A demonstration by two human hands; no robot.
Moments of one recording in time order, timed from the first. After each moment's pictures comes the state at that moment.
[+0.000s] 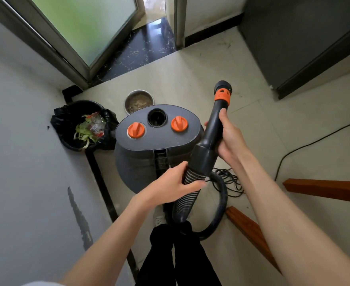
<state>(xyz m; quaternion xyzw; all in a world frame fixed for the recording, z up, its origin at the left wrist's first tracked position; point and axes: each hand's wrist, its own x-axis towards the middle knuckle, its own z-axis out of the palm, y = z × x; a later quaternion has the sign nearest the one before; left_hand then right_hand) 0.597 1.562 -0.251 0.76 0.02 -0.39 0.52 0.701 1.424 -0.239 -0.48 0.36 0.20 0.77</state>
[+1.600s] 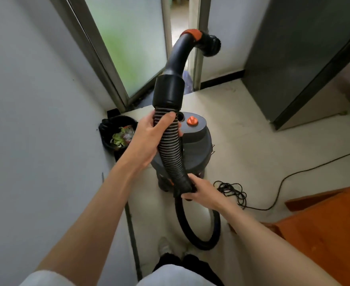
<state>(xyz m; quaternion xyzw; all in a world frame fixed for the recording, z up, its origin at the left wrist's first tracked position) 0.461 1.571 -0.028 0.64 0.13 0.00 0.76 0.443 1.403 -0.176 -0.83 -0.17 0.38 0.37</state>
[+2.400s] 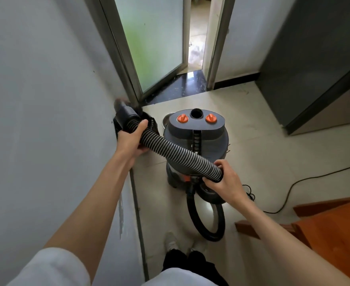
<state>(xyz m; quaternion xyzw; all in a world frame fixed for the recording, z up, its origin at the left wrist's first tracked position) 0.428 1.680 -0.089 0.54 0.43 0.07 0.72 0.424 1.417 -0.166 -0.88 -0.10 0.19 0.42</state>
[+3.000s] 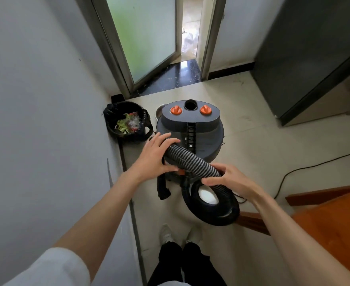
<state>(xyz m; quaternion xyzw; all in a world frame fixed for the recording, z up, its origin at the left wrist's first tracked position) 0.411 1.647 -0.156 0.95 -0.03 -0.11 0.30 0.444 1.402 -0.149 -0.74 -0.07 0.44 0.50</state>
